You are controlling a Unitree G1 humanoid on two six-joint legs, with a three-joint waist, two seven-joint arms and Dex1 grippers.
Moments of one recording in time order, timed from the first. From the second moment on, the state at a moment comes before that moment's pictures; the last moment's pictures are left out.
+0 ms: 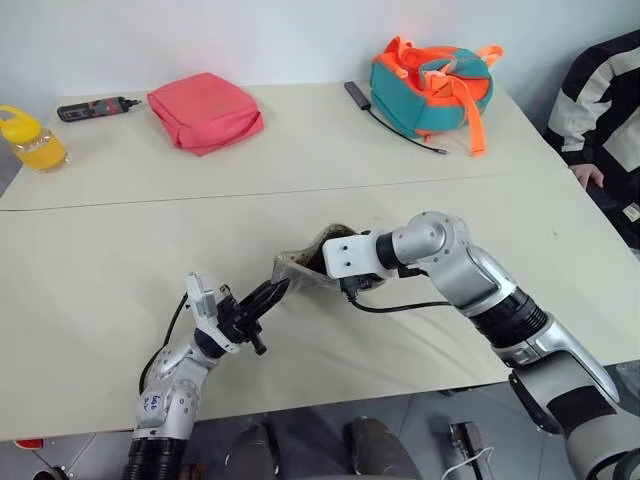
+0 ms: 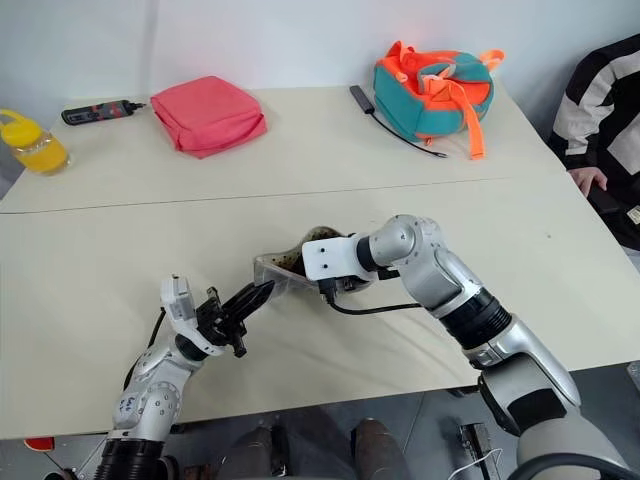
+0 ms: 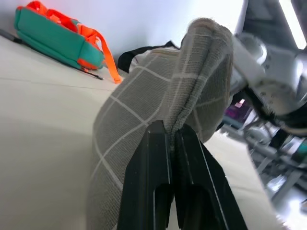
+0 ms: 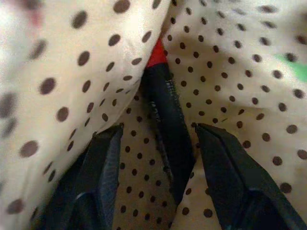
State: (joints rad) left arm -0.06 0.24 0.10 -0.04 -0.73 0.15 -0.92; right arm -0.89 -0.51 0.55 0.04 -0.25 0.29 1.17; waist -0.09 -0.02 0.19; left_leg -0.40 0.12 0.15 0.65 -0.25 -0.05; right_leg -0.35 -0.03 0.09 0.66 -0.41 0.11
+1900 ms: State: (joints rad) left arm -0.13 0.33 0.19 -0.02 -0.61 0.05 -0.98; right arm -1.04 -0.41 0.15 -0.03 0.21 0.53 1.11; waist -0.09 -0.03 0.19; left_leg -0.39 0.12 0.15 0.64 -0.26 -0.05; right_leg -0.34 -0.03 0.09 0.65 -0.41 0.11
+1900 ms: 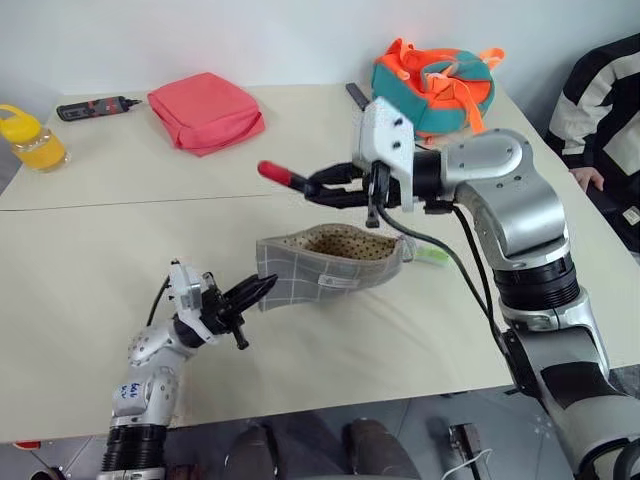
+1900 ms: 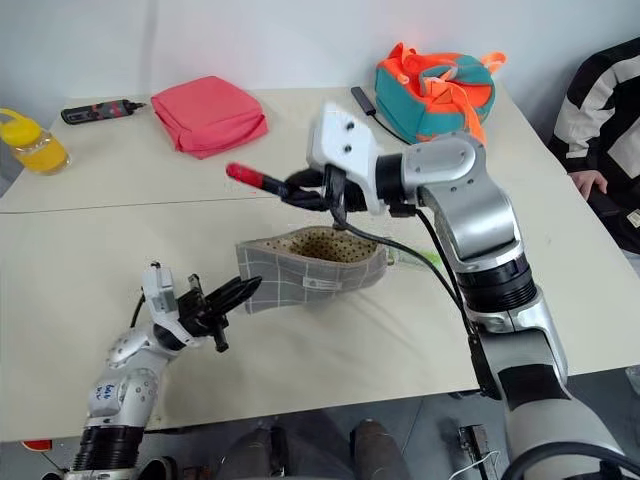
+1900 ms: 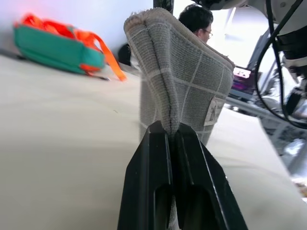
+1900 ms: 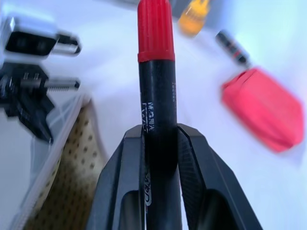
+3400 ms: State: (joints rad) left arm 0.16 0.64 0.28 -0.22 -0.59 -0.05 -0.84; right arm -0.59 -0.58 0.17 -0.11 0.19 0.50 1.04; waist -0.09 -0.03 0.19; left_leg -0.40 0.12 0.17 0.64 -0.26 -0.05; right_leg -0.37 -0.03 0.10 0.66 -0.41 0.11
